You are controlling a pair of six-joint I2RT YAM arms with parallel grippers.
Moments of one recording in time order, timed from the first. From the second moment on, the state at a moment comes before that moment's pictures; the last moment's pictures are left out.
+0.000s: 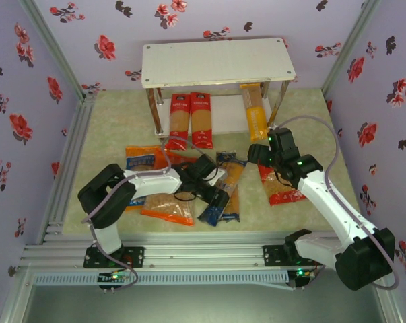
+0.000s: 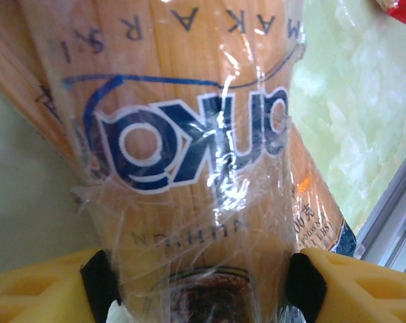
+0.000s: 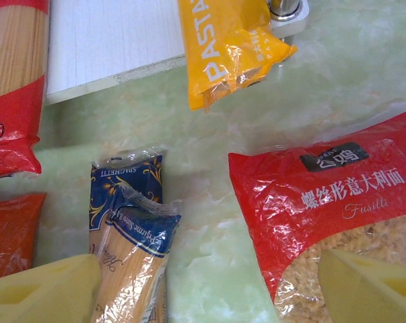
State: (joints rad) left arm -0.98 1.79 1.04 -0.30 0.37 -0.39; right arm 0.40 1.11 0.92 -0.64 0.13 0.49
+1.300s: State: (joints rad) left arm -0.94 1.60 1.05 -0.38 0.49 -0.49; right arm 0.40 1.11 0.93 -0.66 0.19 0.48
